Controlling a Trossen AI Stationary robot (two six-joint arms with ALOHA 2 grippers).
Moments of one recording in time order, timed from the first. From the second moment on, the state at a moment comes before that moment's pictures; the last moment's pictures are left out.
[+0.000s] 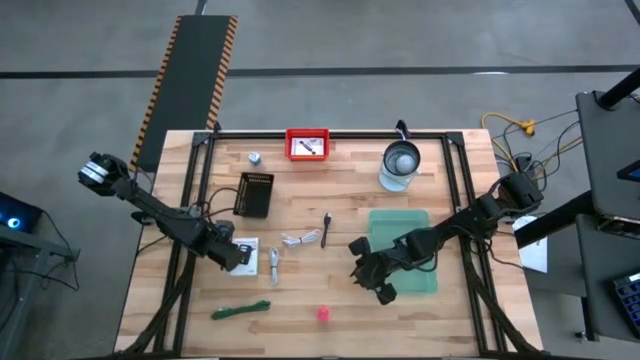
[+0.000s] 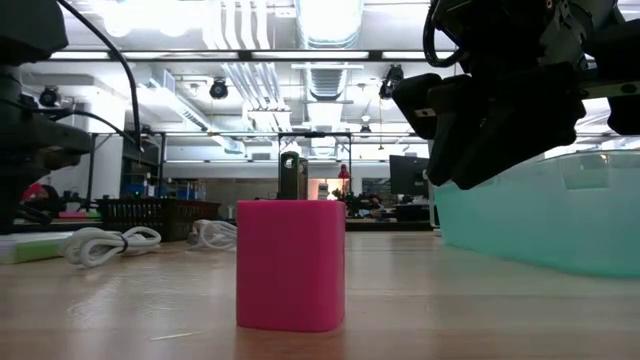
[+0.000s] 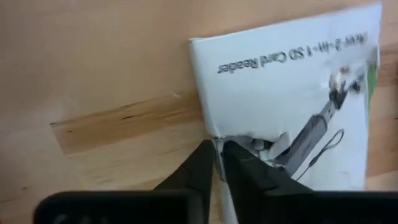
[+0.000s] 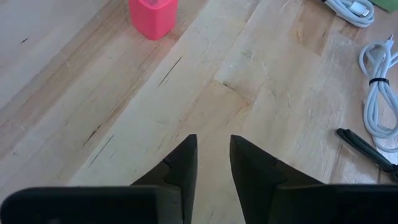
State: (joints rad) left arm -0.53 1.16 0.45 -0.69 -0.07 -1.90; right arm 0.40 1.67 0.85 -0.02 0.05 -0.16
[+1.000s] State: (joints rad) left arm -0.53 1.12 0.45 -0.69 -0.14 -1.94; right arm 0.40 1.67 0.85 -0.02 0.05 -0.16
